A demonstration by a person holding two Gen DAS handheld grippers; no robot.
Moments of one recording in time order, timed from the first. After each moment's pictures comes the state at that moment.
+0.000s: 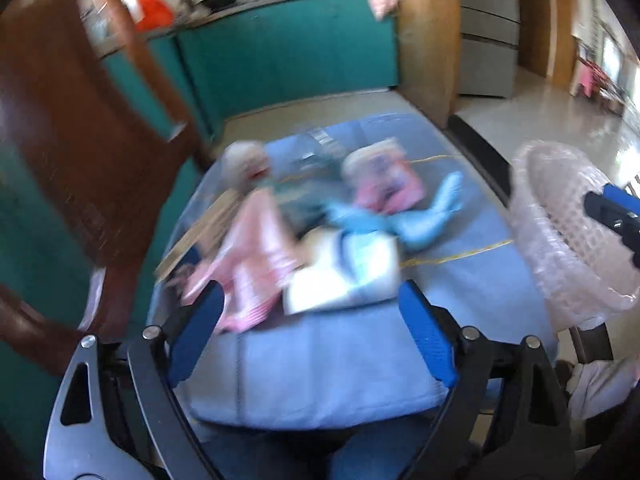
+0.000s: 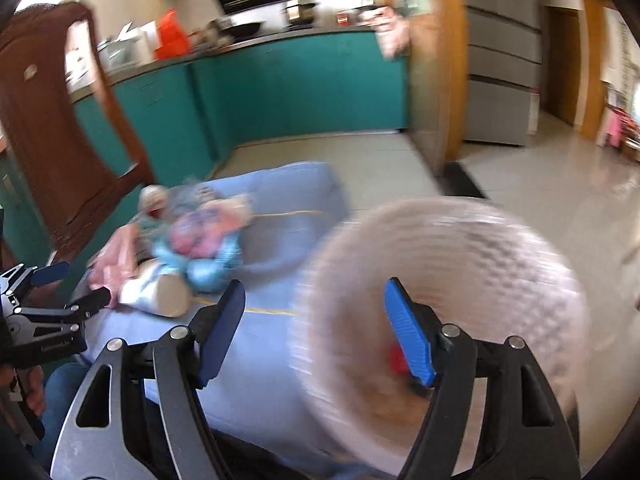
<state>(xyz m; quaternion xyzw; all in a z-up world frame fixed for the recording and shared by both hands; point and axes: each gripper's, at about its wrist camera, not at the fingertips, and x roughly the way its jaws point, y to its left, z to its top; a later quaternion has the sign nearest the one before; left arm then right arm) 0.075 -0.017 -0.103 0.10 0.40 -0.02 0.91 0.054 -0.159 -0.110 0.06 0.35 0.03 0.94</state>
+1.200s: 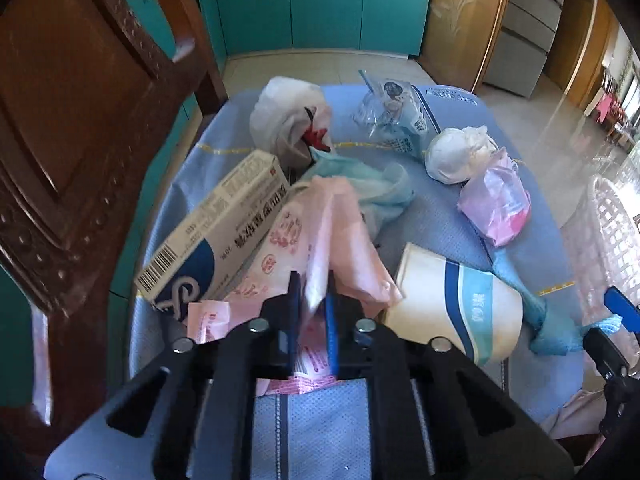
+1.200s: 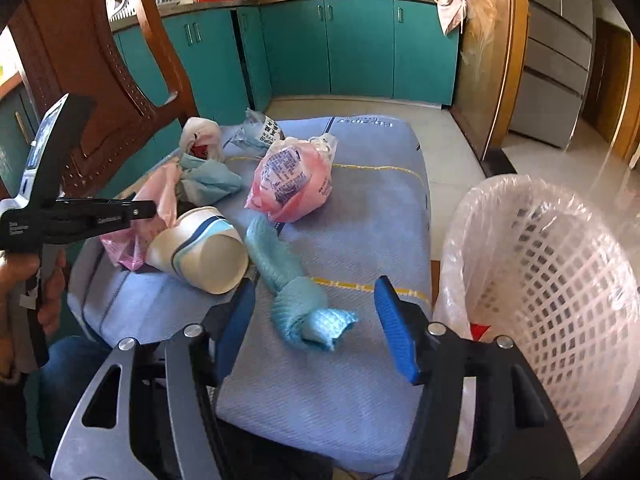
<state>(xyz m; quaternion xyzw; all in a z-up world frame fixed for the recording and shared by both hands) 0.176 0.047 -0.146 0.02 0.49 -0.03 0.87 0.079 -0.087 -0.134 0.01 0.41 0.07 0.91</state>
